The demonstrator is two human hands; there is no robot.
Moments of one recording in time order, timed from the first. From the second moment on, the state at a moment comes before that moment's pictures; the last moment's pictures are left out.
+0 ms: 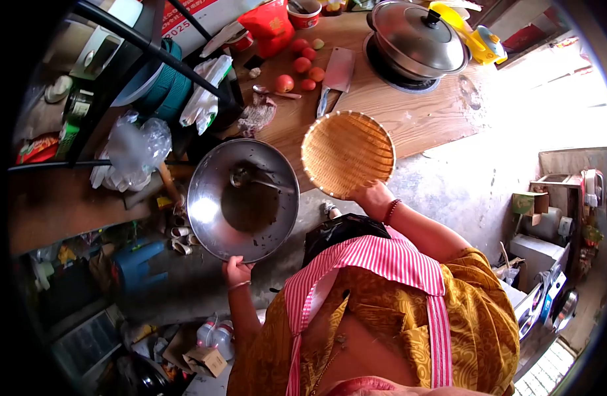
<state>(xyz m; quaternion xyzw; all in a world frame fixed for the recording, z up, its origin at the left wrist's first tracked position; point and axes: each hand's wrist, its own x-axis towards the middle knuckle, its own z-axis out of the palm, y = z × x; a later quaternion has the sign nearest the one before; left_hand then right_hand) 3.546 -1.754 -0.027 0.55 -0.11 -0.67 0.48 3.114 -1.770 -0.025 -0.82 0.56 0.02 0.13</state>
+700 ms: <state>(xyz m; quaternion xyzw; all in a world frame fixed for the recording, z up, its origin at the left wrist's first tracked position) 3.353 -1.692 0.096 0.50 -0.25 -0.71 0.43 2.951 -1.612 -0.064 -0.64 0.70 -0.25 0.21</state>
